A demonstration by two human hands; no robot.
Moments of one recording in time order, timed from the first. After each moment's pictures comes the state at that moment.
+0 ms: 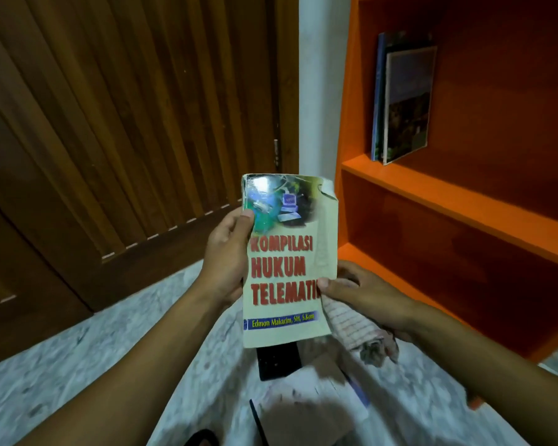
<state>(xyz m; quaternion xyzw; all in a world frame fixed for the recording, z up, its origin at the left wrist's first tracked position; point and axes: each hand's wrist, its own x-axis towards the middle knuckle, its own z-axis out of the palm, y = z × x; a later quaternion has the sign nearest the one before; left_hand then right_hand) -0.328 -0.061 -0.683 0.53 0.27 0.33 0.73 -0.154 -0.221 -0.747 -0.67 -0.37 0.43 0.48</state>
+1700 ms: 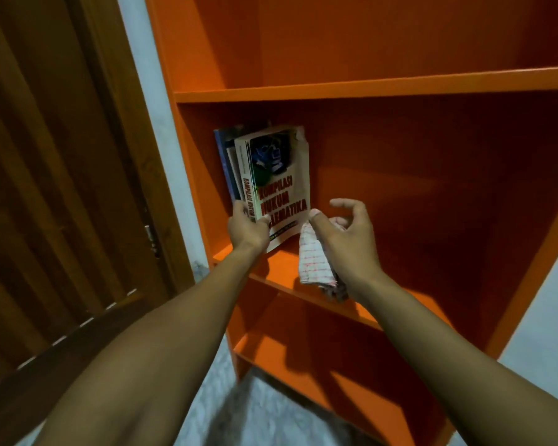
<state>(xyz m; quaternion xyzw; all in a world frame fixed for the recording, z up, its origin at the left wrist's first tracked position) 0.057 -0.044 -0.638 0.75 0.25 0.35 0.50 0.038 -0.228 -0.611 -0.67 -0.20 -0.04 0.71</state>
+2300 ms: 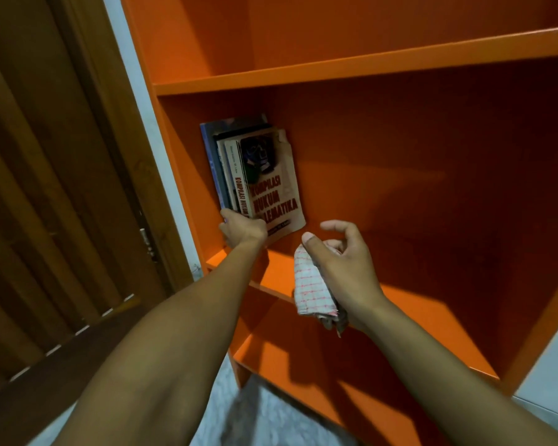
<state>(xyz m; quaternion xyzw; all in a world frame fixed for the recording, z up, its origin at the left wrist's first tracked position) 0.097 -0.034 -0.643 0.70 0.41 0.34 0.47 0.045 -0.227 -0.645 -0.64 -0.20 0.04 0.74</state>
